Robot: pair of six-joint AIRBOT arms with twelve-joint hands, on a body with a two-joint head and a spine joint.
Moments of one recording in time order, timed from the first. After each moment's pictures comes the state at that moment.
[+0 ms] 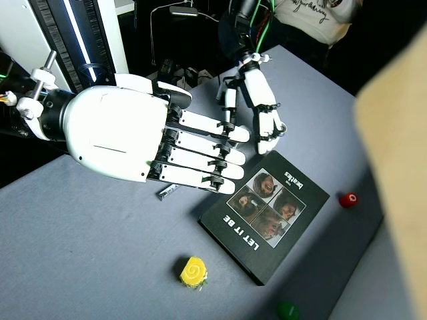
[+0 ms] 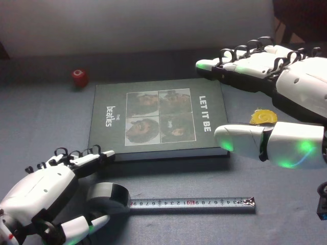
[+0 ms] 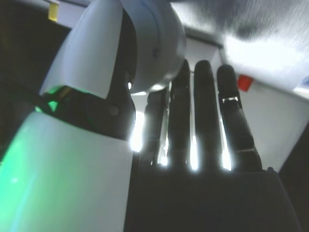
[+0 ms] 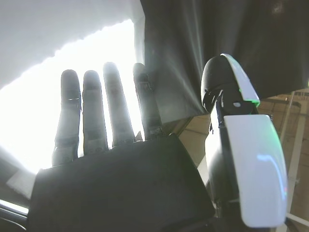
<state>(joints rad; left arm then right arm) 1.24 -1.03 0.78 -0.61 -1.15 0.90 -0.51 -0.76 0.62 0.35 0.64 -1.10</state>
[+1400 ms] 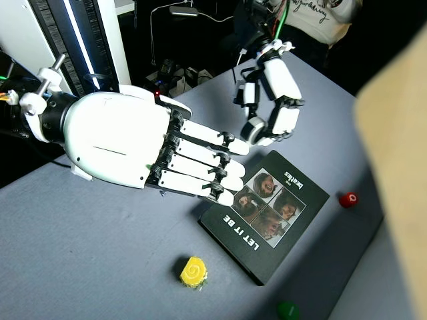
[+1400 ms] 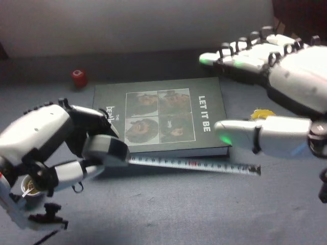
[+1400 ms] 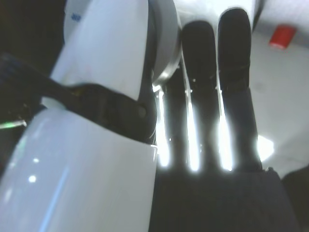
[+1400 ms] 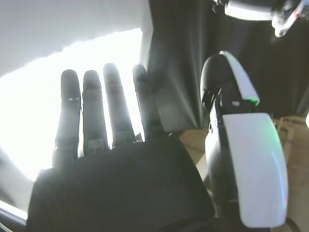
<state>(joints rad) 1.01 -0.87 0.76 -0.61 -1.00 0.89 -0.40 -0.79 0.61 0.63 0.57 -1.49</state>
